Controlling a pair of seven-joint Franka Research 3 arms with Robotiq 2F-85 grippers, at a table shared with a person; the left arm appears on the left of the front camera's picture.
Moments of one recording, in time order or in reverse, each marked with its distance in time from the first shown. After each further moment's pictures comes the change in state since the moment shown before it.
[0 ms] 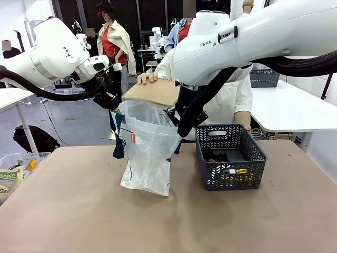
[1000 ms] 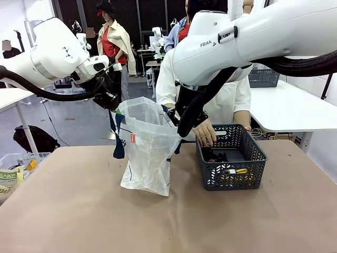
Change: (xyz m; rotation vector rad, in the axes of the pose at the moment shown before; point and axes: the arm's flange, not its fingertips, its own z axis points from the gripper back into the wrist) left arm 0.000 0.000 0.000 0.000 0.000 0.000; right arm 0.000 0.000 0.000 0.000 0.000 0.000
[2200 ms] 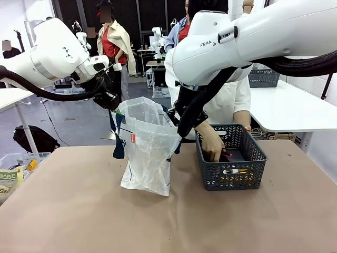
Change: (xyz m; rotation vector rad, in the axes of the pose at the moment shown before) left arm 0.000 0.000 0.000 0.000 0.000 0.000; right arm 0.000 0.000 0.000 0.000 0.000 0.000
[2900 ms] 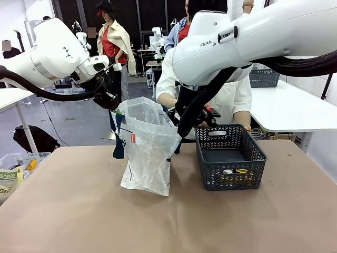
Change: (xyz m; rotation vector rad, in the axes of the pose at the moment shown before) left arm 0.000 0.000 0.000 0.000 0.000 0.000; right arm 0.000 0.000 0.000 0.000 0.000 0.000
